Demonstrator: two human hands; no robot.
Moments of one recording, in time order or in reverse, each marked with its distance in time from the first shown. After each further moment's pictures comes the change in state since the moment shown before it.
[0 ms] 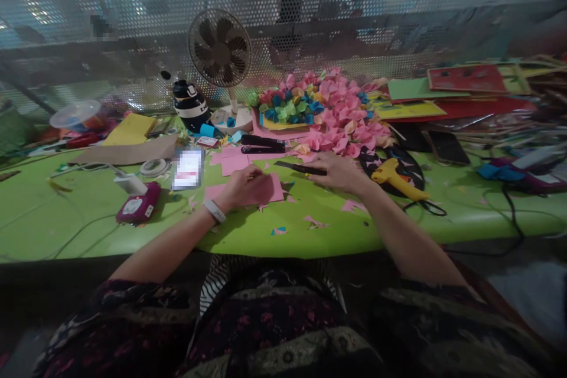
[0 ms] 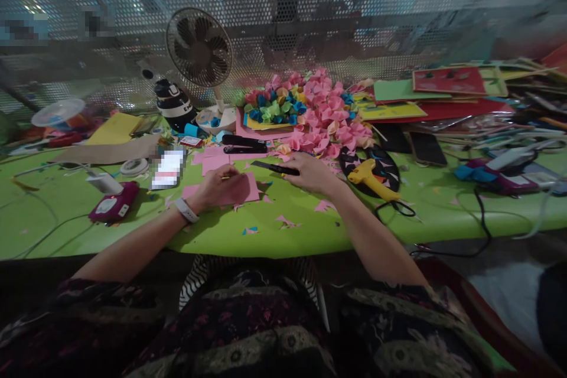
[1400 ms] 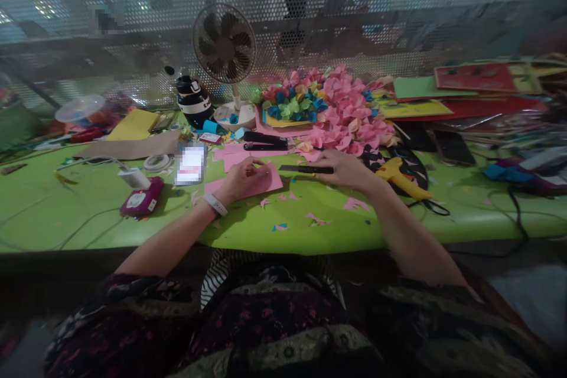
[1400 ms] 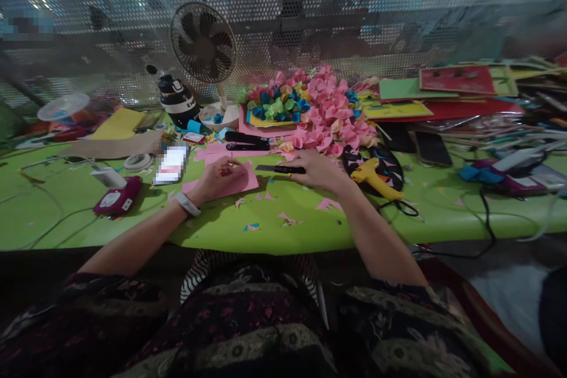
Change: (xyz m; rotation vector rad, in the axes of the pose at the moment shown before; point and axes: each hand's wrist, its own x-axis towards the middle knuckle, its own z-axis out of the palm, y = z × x) left_hand 0.001 0.000 -0.003 -0.218 0.056 -0.083; right_hand -0.003 0.010 0.000 -0.066 0.039 -0.168
